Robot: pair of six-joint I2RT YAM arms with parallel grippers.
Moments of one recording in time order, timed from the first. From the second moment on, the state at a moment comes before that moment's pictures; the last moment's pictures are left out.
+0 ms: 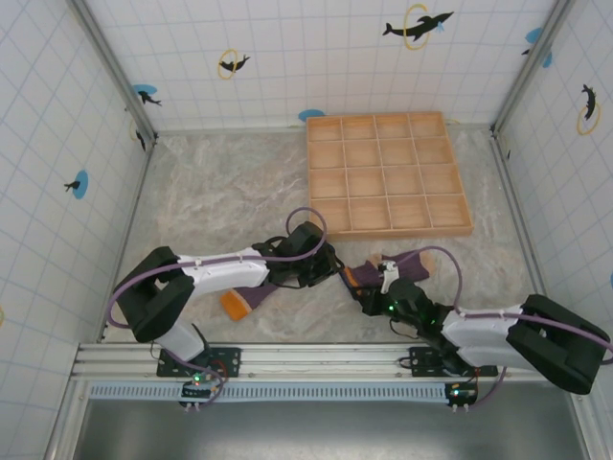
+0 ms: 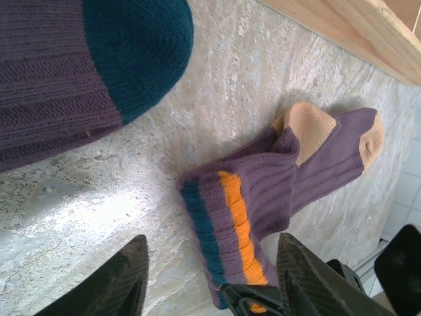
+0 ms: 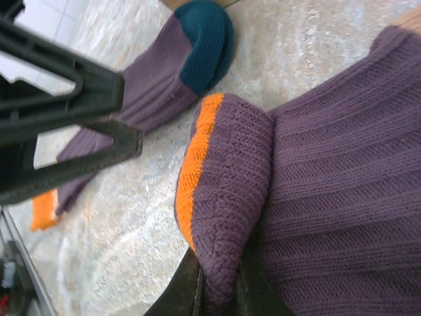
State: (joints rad) left arm -0.95 1.59 0.83 -0.12 0.22 -1.23; right arm 0.94 1.13 0.02 0.60 0.00 0.92
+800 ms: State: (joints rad) left arm -1.01 1.67 0.86 -0.02 0.24 -1.17; right arm 0.80 1.02 0.02 0.36 -0.11 1.22
